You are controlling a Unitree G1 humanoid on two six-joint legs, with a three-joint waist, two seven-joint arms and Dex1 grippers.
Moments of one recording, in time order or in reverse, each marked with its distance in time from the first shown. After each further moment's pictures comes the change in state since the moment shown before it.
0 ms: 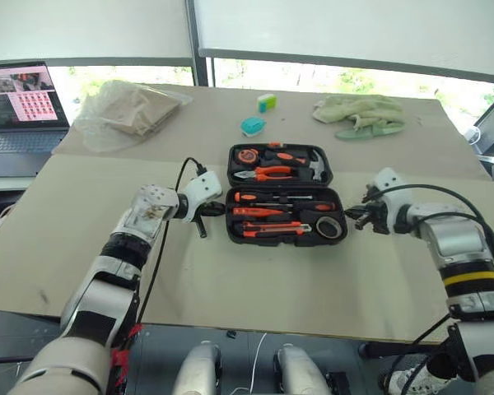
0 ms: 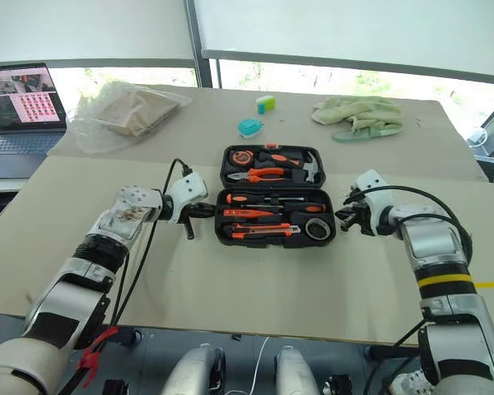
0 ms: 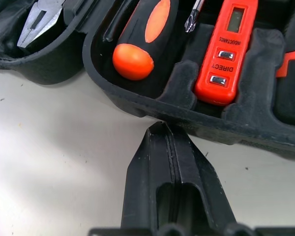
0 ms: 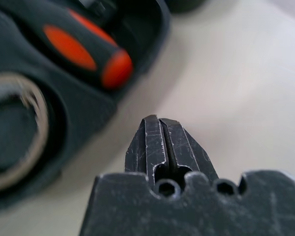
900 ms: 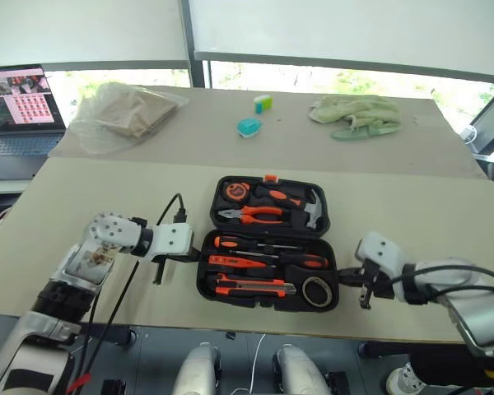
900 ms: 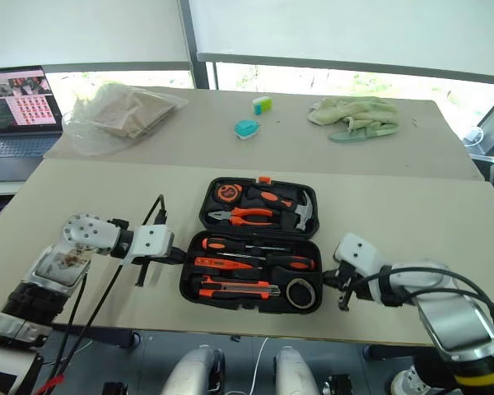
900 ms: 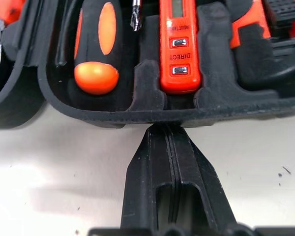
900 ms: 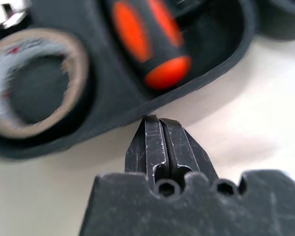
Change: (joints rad) left arm 0.440 0.359 0.041 -0.577 -0.064 -0.149 -0.311; right arm 0.658 -0.152 -0.102 -0.873 0.138 0.171 0.110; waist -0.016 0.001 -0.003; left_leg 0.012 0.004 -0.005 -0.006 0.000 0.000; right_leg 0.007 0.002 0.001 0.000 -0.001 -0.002
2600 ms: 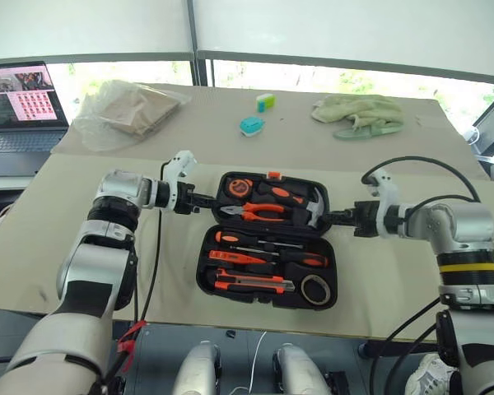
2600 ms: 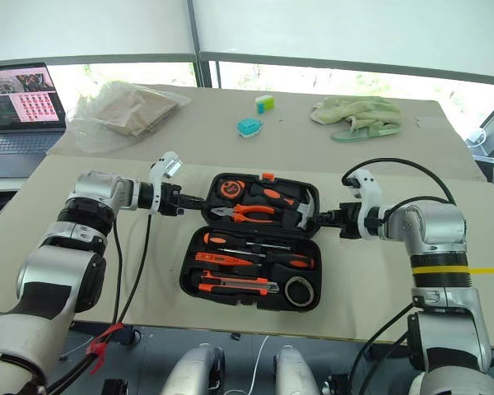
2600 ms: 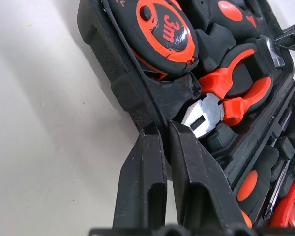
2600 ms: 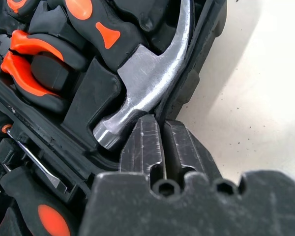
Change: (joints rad) left arm -0.681 -0.337 0.117 0.840 -0.123 0.830 0.168; right arm -0.693 0.205 -0.053 0.712 0.213 0.464 -0.246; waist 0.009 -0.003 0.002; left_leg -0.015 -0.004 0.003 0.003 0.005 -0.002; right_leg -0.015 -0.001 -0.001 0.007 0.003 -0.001
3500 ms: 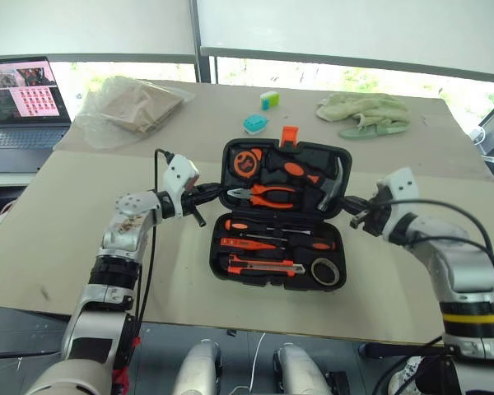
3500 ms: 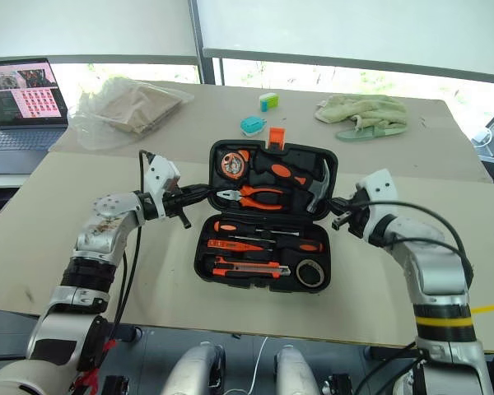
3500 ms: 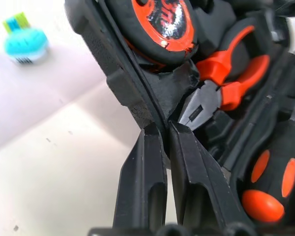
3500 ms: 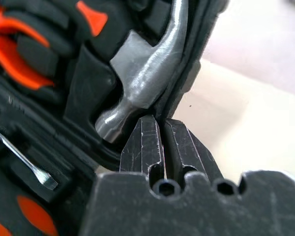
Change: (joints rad) left arm 0.453 -0.063 0.116 -0.569 -0.009 -0.671 0.244; right arm 0.368 0.040 -0.070 -0.319 -0.163 -0.688 -0.108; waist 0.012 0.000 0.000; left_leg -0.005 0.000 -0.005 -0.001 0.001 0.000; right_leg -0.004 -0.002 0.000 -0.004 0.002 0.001
